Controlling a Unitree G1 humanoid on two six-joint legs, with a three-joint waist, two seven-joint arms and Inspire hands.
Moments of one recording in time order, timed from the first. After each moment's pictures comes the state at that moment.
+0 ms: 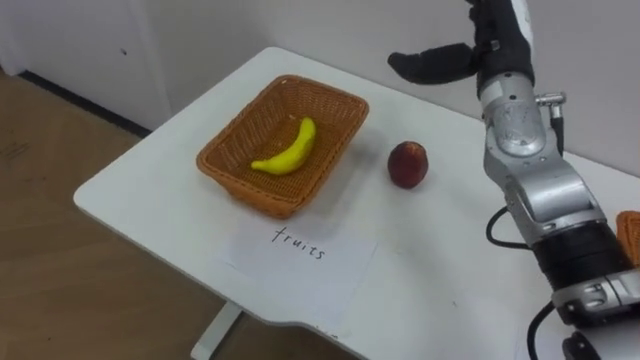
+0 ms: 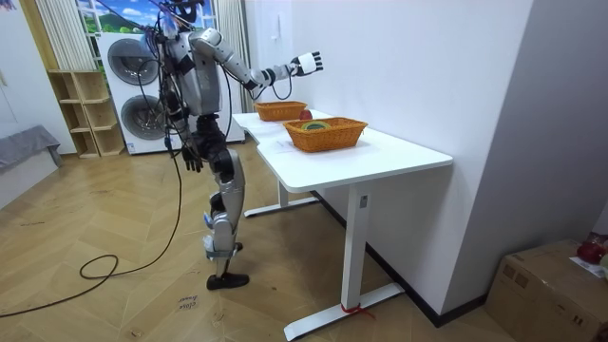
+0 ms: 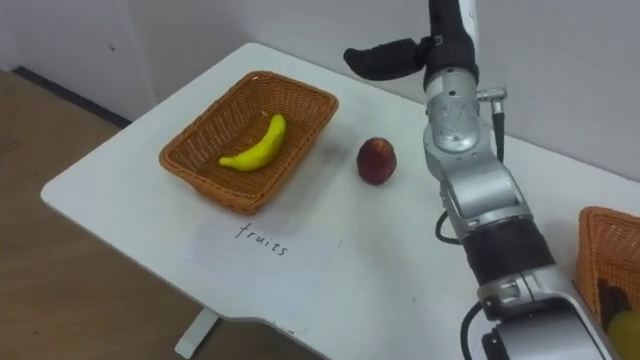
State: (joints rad) left arm 0.28 0.21 0.10 0.92 0.41 0.17 0.14; right arm -0.63 -0.35 0.18 0.42 0.12 0.06 -0.32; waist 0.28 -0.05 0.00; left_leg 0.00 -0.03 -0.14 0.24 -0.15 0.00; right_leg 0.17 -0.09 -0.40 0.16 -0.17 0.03
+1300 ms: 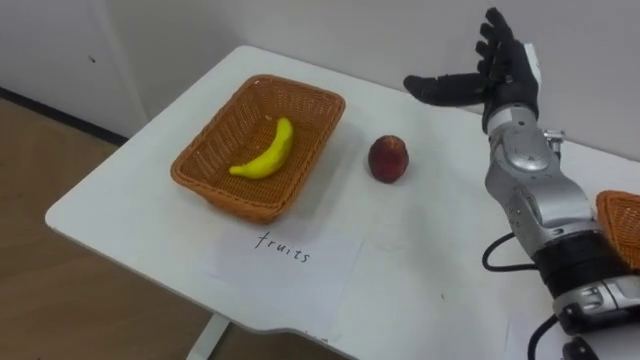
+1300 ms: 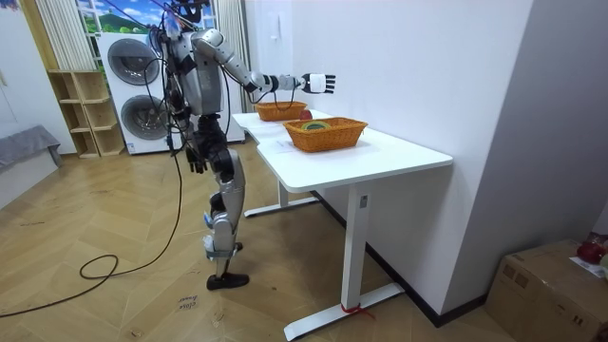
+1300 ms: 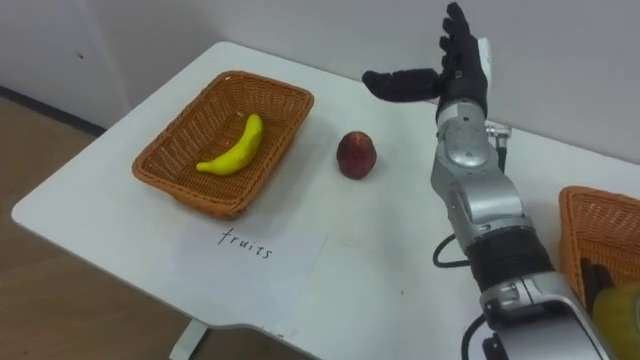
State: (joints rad) left arm 0.28 0.17 0.05 0.96 0.38 0.18 0.15; right arm -0.60 -0.34 0.18 0.59 0.35 0.06 -0.34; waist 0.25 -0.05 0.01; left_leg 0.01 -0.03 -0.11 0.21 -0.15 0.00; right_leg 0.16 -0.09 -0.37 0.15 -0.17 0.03
